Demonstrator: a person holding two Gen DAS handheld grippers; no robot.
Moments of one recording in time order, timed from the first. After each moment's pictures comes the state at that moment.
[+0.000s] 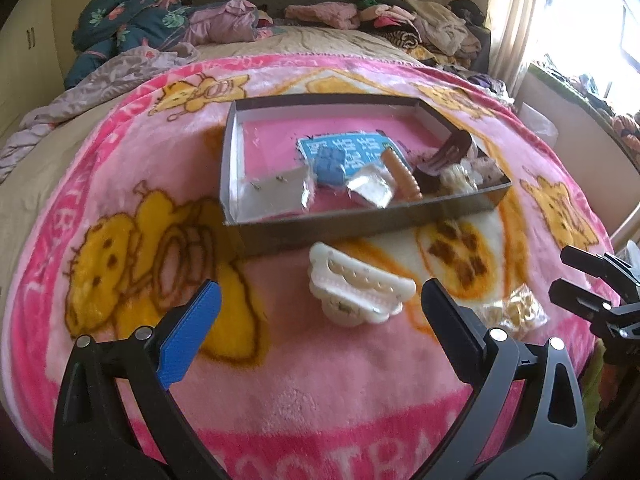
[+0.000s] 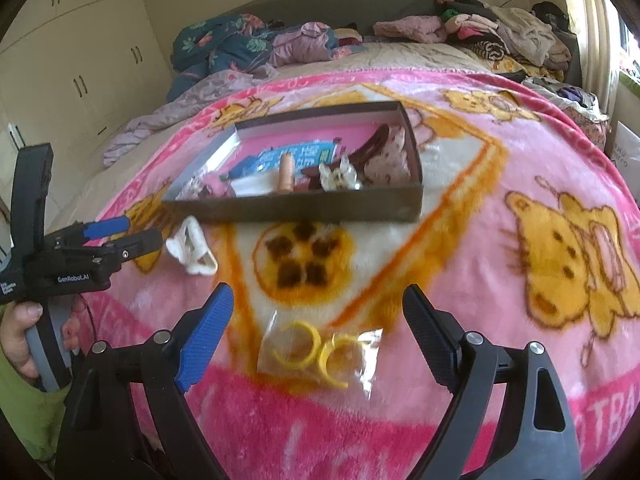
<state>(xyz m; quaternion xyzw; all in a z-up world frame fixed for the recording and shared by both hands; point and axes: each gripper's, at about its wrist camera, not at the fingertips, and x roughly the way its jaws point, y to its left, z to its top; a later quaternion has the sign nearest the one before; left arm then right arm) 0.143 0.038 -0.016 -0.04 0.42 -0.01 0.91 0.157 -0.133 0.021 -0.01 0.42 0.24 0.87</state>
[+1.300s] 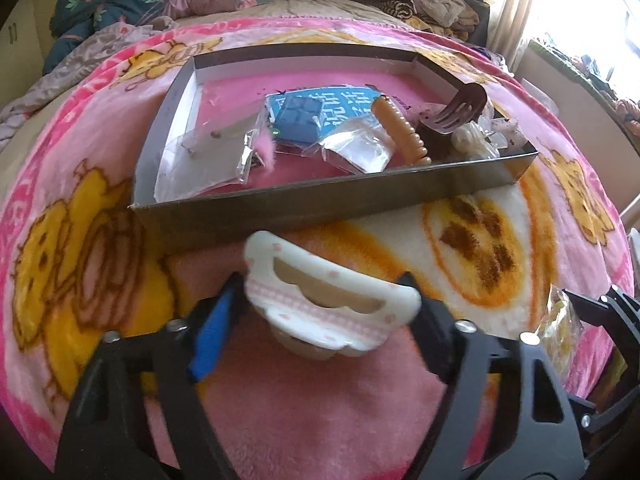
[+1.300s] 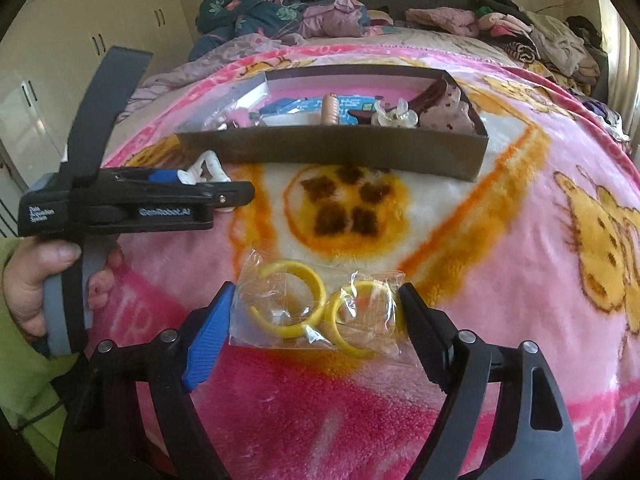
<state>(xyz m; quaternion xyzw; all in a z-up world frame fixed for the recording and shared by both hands) 0.183 0.019 -0.063 -0.04 0.47 -0.03 0.88 0.143 -0.100 -0.017 -0.05 0.44 0.28 0.85</state>
